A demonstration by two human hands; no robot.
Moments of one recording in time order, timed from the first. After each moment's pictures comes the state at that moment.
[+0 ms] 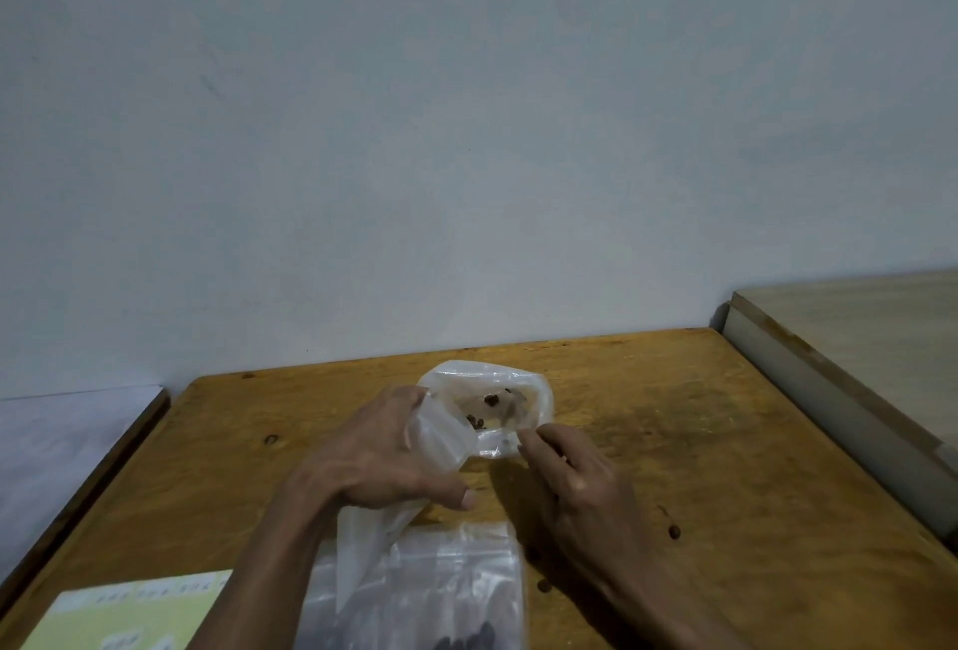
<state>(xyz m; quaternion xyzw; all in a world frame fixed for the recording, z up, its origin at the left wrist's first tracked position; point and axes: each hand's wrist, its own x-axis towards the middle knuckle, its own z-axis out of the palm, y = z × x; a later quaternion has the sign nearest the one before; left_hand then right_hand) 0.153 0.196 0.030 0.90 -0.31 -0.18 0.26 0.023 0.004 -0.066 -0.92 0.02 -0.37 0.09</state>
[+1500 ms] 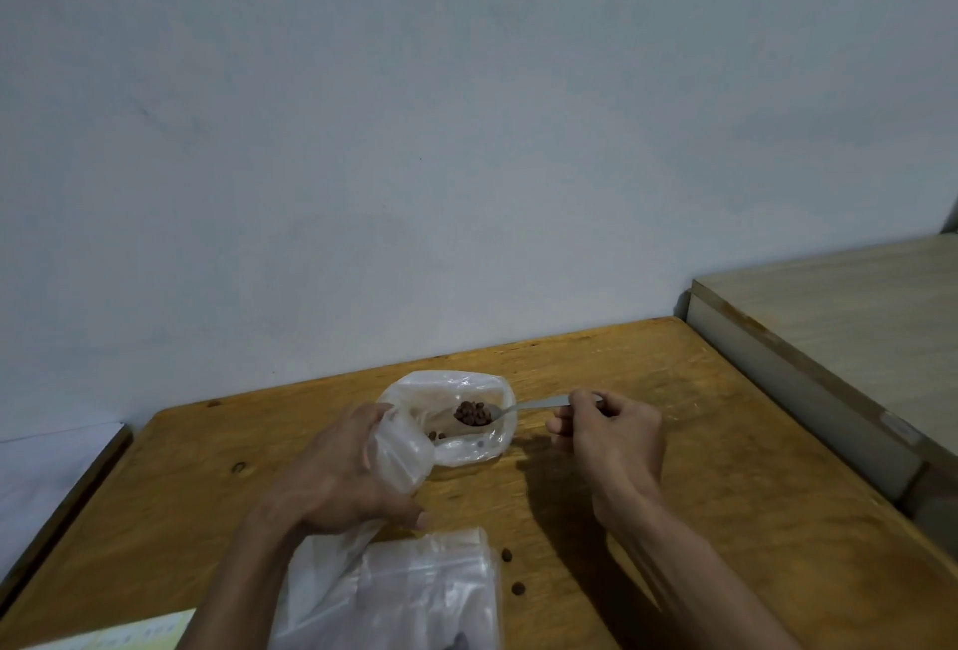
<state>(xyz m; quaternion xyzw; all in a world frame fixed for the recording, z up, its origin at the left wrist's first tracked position) 0.158 0.195 0.020 0.90 -0.31 -0.15 0.26 0.016 -0.009 0.012 -0.55 0.42 -0.32 0.65</state>
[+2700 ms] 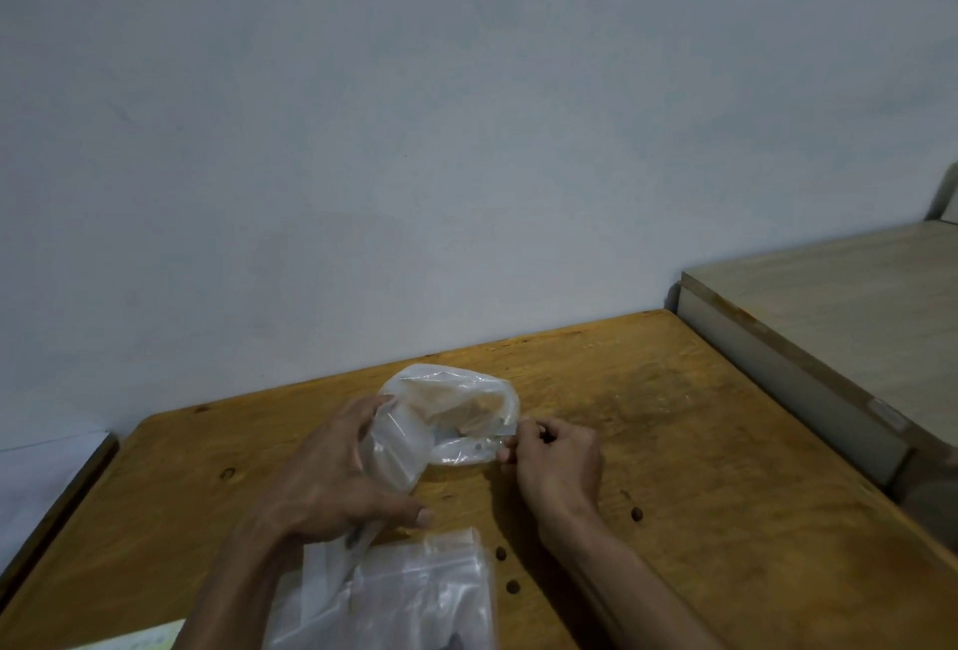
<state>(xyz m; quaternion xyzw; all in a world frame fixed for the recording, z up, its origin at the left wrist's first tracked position) 0.163 0.196 0.014 0.87 -0.34 -0.16 0.32 0.042 0.017 -0.027 -0.60 0.43 -0.27 0.62</state>
